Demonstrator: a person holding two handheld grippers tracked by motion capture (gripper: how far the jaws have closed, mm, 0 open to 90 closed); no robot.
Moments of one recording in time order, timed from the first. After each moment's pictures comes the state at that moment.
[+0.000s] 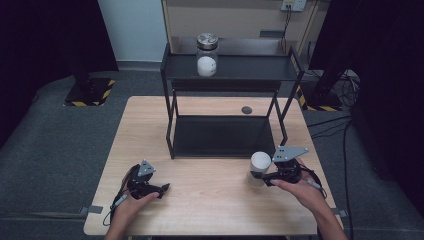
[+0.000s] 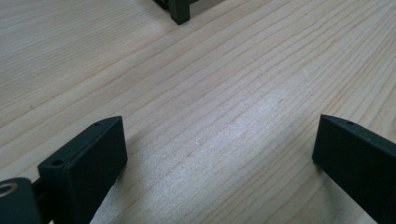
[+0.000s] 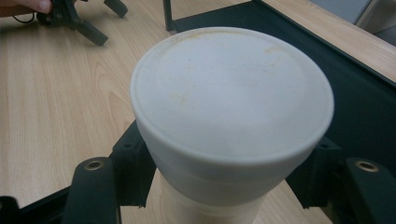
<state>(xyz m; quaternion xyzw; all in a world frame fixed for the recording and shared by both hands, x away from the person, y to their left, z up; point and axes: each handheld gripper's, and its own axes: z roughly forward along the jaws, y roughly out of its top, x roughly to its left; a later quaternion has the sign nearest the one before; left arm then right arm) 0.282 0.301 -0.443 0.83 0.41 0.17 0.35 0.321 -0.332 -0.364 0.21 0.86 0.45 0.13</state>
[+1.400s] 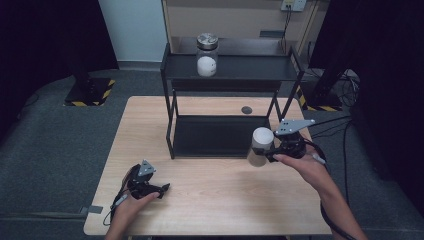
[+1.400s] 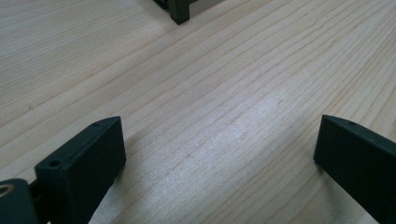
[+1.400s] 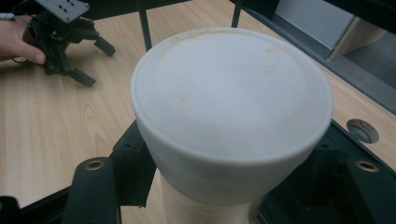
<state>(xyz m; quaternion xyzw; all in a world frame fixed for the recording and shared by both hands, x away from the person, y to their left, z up) 0.282 0.300 -0.443 0.83 0.41 0.17 0.35 0.356 -0.330 -0.298 0.21 0.85 0.46 0.14</state>
